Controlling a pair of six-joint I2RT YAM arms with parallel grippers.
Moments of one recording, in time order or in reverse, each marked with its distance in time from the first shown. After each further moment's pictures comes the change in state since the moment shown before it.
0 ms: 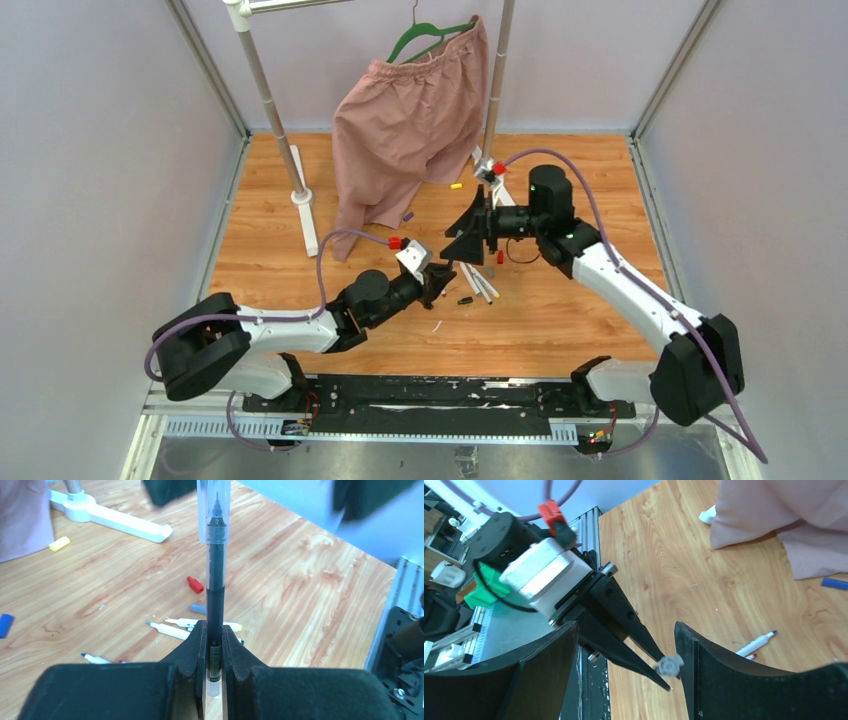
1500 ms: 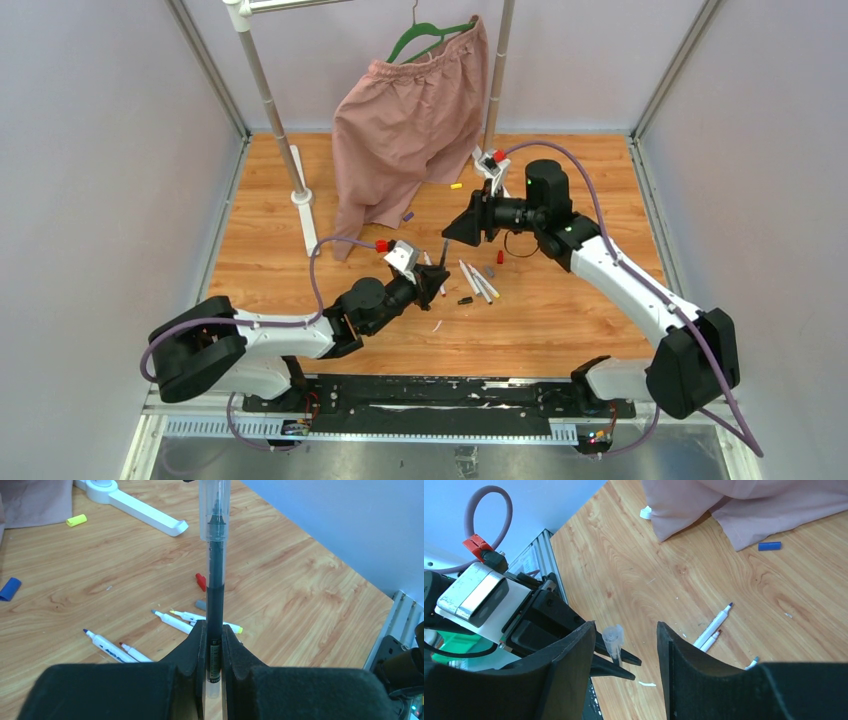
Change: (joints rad) left arm -0.033 -0.027 -0.062 0.045 -0.127 -0.134; right arm -0.032 0.010 0.056 -0.113 0.223 0.026
